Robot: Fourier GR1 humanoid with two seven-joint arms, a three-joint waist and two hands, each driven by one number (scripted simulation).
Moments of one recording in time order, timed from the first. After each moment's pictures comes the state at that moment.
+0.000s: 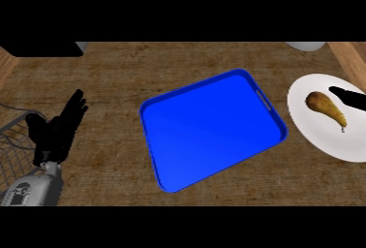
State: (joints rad) left arm -0.15 0.24 0.06 -1.39 0.07 0.03 0.15; right arm -0.43 -0.37 -0.46 -1.18 0.43 -0.39 -0.01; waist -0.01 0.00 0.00
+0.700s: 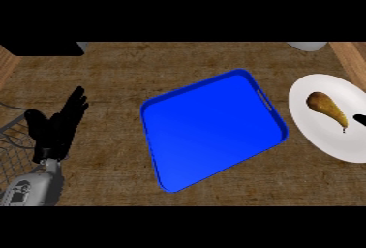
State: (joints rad) left arm -0.17 0.23 0.07 -1.42 0.05 0.02 0.18; right arm -0.21 -0.34 -0.58 -1.40 0.07 -0.15 -0.01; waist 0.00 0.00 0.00
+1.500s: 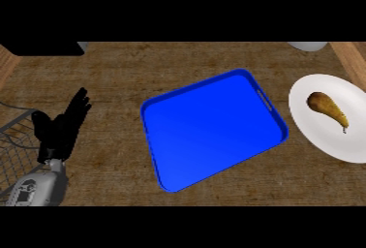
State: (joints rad) left arm -0.17 0.20 0.09 -1.38 0.02 0.00 0.15; right arm -0.05 -0.47 -0.67 -1.29 -0.03 -0.06 -0.13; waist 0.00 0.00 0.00
